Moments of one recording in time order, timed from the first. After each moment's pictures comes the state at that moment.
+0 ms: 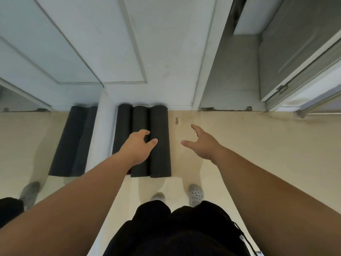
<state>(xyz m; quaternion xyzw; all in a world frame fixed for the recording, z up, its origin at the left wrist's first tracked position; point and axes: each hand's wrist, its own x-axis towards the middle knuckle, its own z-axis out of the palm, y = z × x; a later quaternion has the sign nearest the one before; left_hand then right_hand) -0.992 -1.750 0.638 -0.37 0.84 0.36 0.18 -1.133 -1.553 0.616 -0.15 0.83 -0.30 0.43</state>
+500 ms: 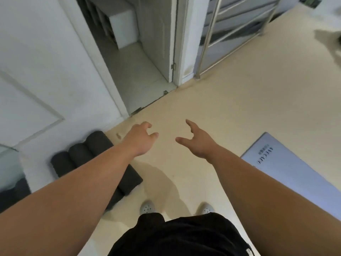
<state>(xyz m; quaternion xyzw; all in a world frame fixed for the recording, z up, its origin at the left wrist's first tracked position) -0.982 -1.569 0.694 -0.02 0.92 0.29 0.26 -0.942 -1.350 0.702 0.12 0.86 -0.43 0.24</state>
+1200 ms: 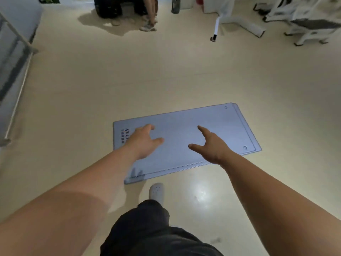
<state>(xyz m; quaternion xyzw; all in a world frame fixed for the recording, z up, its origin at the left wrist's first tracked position) -0.631 -0.815 0.703 0.46 0.79 0.13 0.39 -0.389 -0.748 0.712 0.57 0.71 -0.41 0.01</state>
